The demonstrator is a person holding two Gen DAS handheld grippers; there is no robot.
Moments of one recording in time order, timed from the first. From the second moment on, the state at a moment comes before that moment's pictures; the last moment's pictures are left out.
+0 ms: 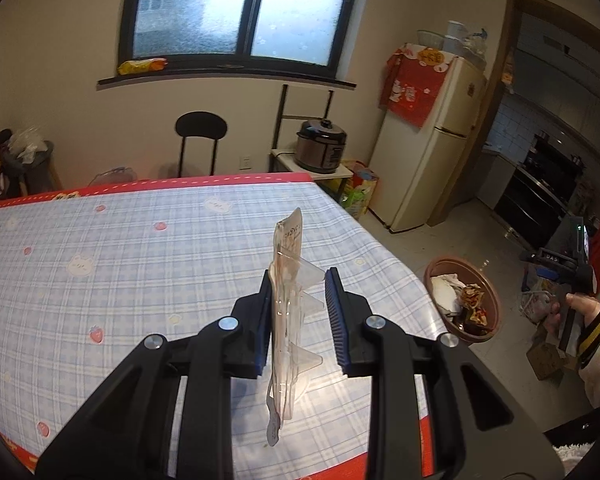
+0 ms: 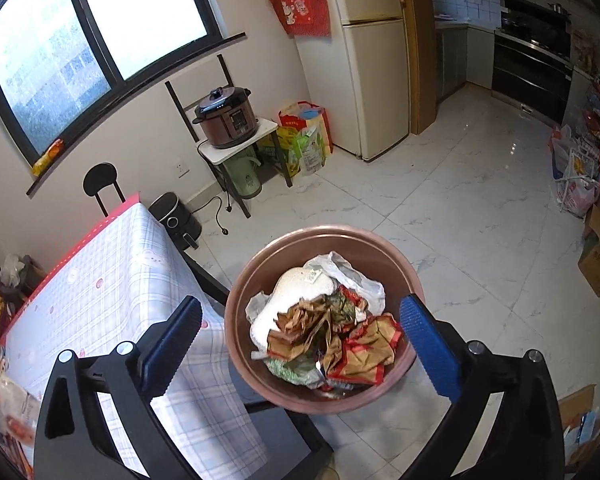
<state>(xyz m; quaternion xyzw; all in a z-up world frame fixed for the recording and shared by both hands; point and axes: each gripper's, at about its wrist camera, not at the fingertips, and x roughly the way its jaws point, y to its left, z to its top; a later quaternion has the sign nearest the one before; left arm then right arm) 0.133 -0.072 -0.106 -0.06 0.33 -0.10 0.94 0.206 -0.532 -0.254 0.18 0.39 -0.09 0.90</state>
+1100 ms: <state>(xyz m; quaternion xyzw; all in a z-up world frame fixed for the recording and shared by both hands) 0.297 -0.481 -0.172 -0.07 0.39 -0.37 0.84 0.059 -0.616 -0.300 0.22 0.44 -0.19 0.85</state>
